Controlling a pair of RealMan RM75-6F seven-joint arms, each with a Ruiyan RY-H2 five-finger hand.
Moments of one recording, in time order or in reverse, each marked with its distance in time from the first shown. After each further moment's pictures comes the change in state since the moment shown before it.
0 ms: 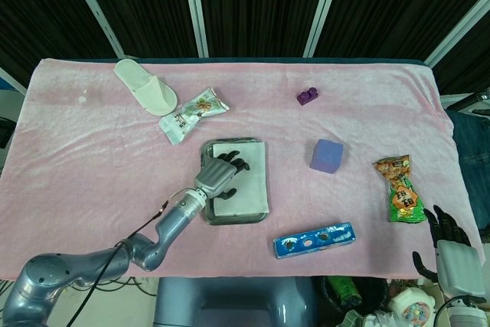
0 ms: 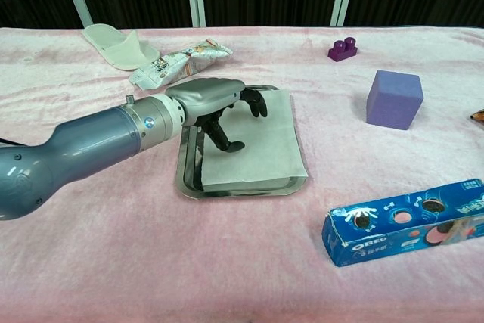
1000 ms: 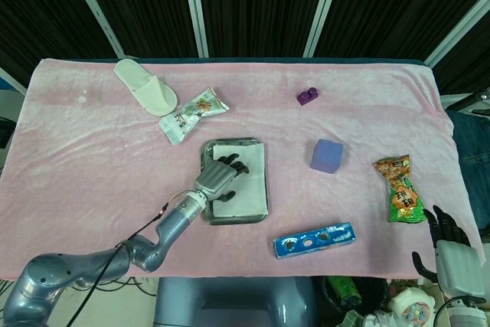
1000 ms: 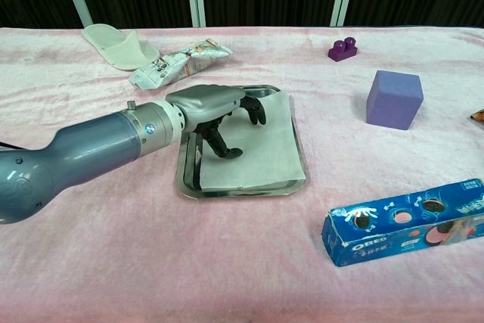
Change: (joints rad) left arm -0.002 -0.004 0.017 0.001 -0.019 -0.011 0.029; right arm 0.000 0.000 -0.001 0.000 -0.002 0.001 0.000
